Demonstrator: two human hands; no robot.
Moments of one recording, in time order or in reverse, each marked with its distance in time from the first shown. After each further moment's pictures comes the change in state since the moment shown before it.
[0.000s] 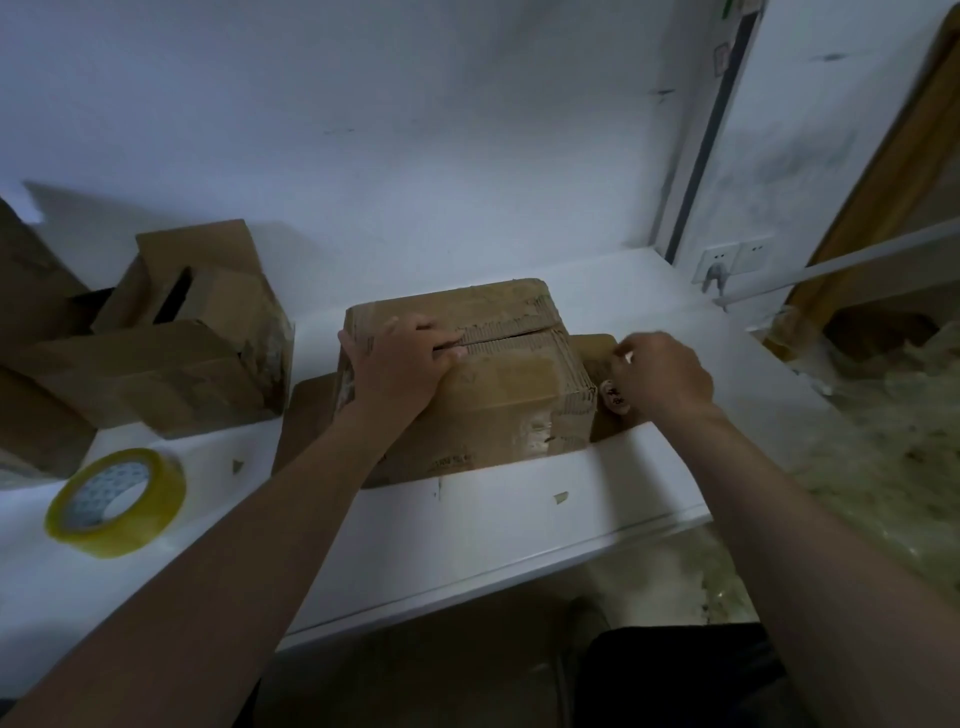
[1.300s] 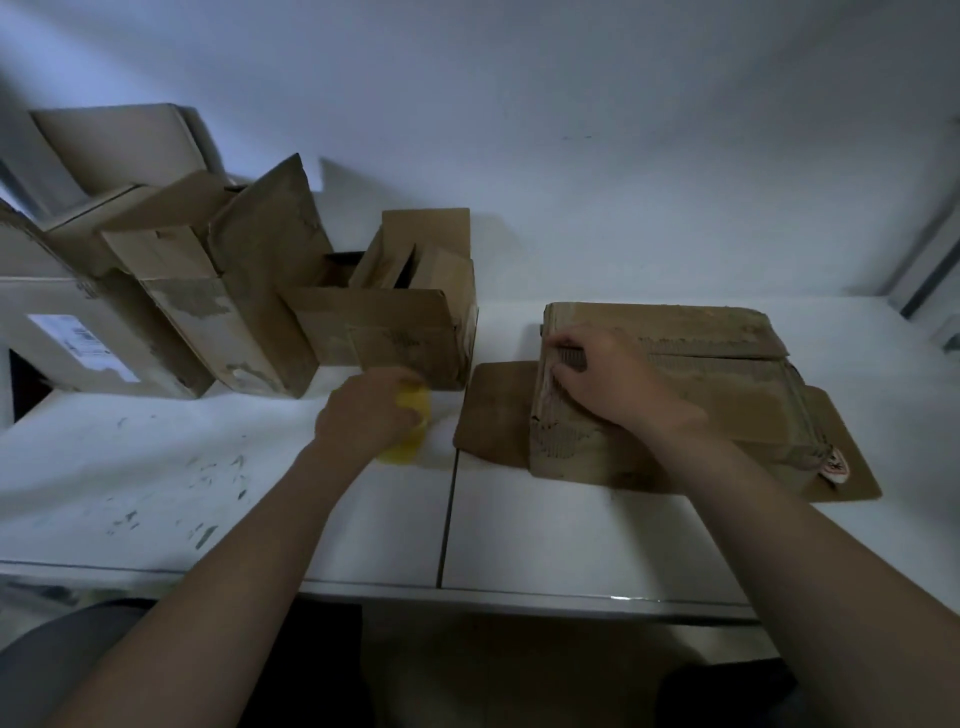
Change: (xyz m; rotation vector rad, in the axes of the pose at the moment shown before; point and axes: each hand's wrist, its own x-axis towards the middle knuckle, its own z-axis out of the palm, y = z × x) left_hand -0.124 -0.170 -0.112 -0.098 -0.183 -0.533; right_hand -0.057 -0.221 0.059 0.214 -0.220 -0.751
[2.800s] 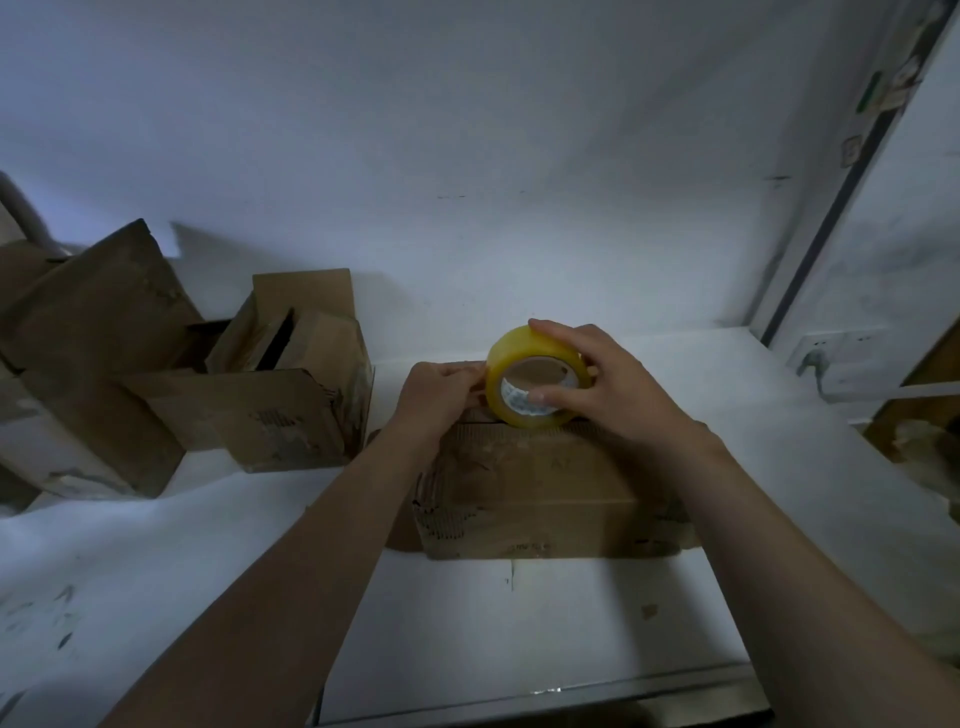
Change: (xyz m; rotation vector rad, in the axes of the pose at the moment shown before) left_hand 0.064 0.192 0.053 -0.956 -0.140 -0.027; right_hand -0.003 0.096 -0.084 0.317 0.117 -0.013
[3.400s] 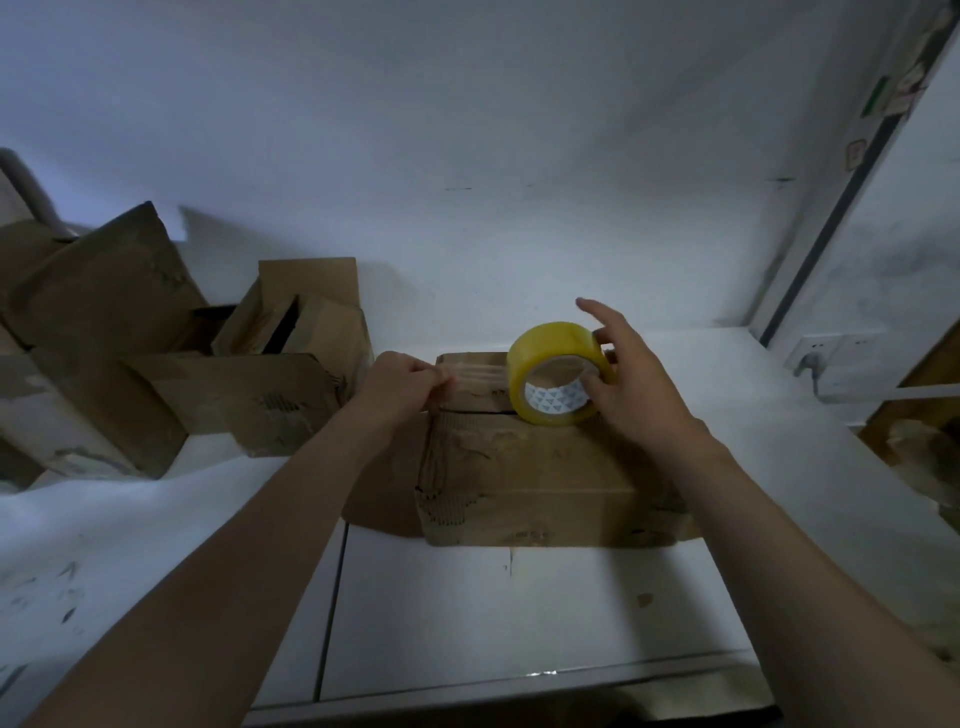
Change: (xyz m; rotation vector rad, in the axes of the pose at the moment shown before) left_hand 0.003 -0.010 -0.047 0.241 -0.033 0.051; right_hand -0.013 0.006 0.000 -0.097 0.178 0.054
